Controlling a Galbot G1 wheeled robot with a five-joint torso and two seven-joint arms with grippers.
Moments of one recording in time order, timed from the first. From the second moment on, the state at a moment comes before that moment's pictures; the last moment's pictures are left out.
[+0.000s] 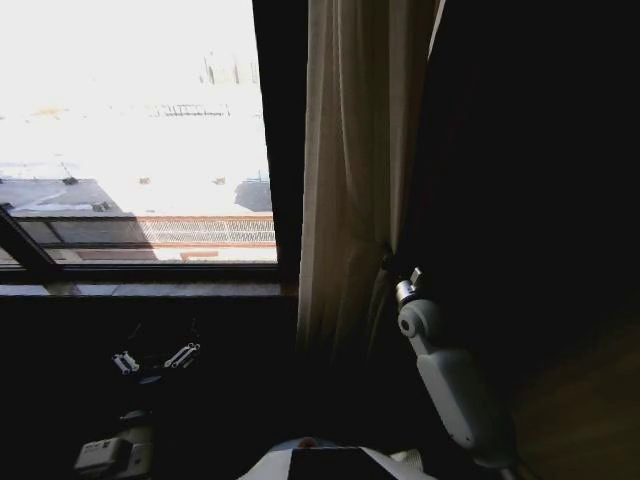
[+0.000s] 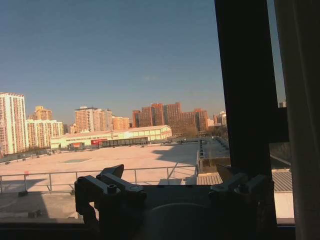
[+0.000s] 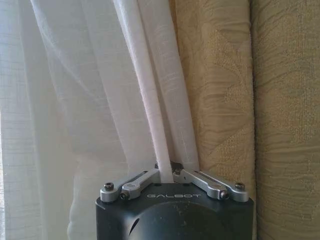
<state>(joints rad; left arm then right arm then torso) 2.07 -1.59 -0.79 -2.50 -0.11 -0.14 0.01 -1.02 1.18 0.39 1.91 0.47 -0.32 0.32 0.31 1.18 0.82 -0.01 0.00</state>
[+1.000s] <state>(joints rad) 2.01 -1.57 -0.80 -2.50 -0.18 -0.06 0.01 -1.45 1.18 0.46 2.35 0.35 -0.39 0.31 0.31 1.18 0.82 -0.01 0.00</state>
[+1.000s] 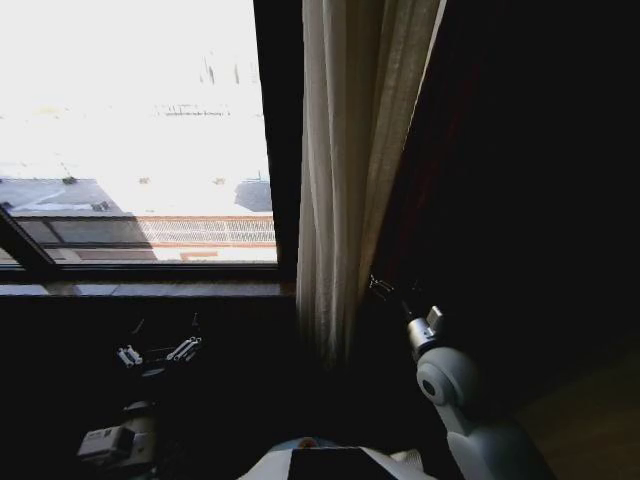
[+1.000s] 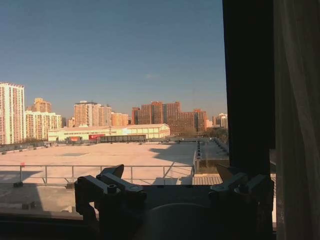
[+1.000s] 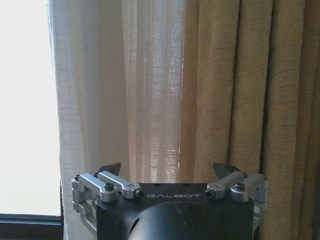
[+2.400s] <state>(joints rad) 1.99 -1.52 -0.80 -2.50 -0.22 -0.03 0.01 -1.56 1.19 0.52 2.41 0.22 -0.33 0.22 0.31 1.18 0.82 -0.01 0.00</state>
